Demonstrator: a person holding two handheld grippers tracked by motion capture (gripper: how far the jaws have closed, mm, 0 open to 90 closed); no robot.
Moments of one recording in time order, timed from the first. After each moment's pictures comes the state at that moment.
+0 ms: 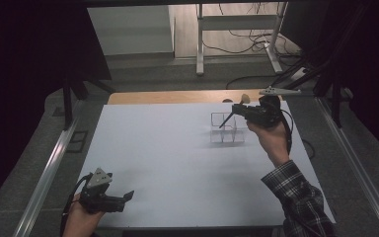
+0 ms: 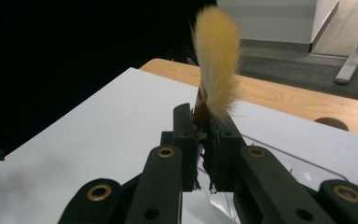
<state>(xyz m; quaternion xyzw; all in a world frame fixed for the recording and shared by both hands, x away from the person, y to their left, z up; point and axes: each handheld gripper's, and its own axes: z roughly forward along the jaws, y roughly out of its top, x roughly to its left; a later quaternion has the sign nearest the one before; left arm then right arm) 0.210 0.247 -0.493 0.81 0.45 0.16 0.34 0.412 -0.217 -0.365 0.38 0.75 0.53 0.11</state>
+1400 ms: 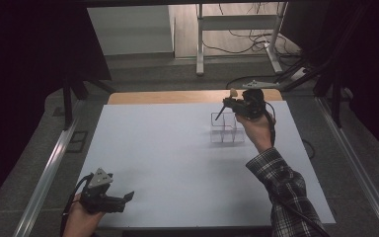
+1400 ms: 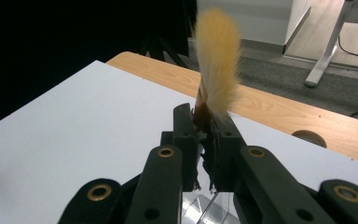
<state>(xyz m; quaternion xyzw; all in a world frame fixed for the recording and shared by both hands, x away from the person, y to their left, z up) 0.210 0.246 -0.494 0.81 0.45 0.16 0.34 0.454 -0.186 -0.383 0.38 0.77 0.49 0.16</state>
